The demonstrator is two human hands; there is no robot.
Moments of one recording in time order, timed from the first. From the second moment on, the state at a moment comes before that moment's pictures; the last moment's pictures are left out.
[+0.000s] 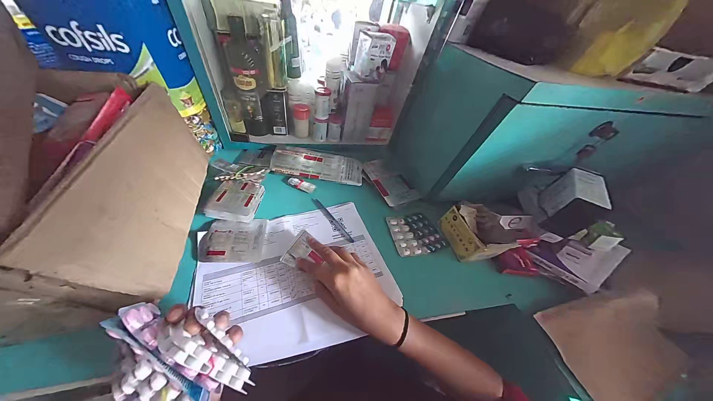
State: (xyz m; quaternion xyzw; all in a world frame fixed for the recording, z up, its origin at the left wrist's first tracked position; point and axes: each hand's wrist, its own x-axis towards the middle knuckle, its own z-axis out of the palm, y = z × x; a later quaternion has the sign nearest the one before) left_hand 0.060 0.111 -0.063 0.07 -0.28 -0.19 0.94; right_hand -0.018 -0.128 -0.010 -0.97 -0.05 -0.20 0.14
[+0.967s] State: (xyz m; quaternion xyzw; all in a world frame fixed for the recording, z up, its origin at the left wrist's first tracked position) left_hand 0.051 0.115 -0.056 0.16 -0.22 -0.16 0.95; right_hand -0.109 -0.189 0.031 -0.70 0.10 -0.43 0.56
